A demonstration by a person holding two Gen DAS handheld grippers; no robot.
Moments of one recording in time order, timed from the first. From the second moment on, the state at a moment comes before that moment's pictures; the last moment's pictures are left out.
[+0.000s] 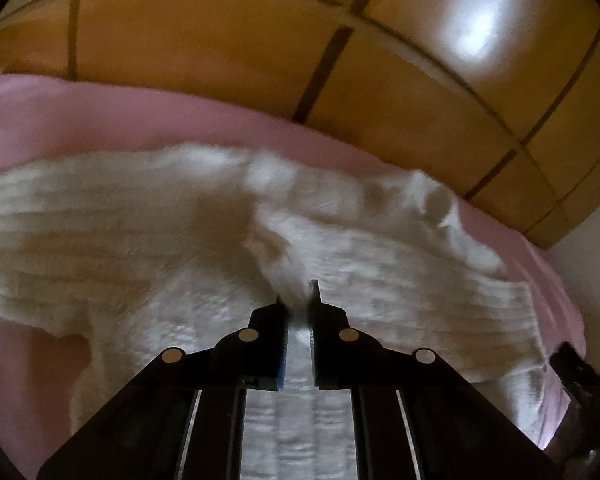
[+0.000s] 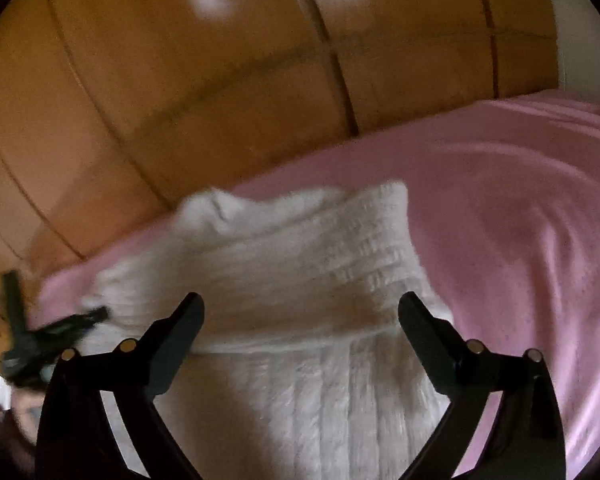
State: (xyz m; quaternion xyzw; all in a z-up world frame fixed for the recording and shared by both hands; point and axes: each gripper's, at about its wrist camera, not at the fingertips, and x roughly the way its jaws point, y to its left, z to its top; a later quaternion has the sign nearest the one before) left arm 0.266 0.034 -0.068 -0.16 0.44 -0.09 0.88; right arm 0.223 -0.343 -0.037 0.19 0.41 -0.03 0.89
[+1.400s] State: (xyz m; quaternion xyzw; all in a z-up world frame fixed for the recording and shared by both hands) left arm 0.156 0.454 -0.084 -0.46 0.34 0.14 0.81; right arm 0.228 -0.305 -0.074 0.07 0.43 -0.10 0.89
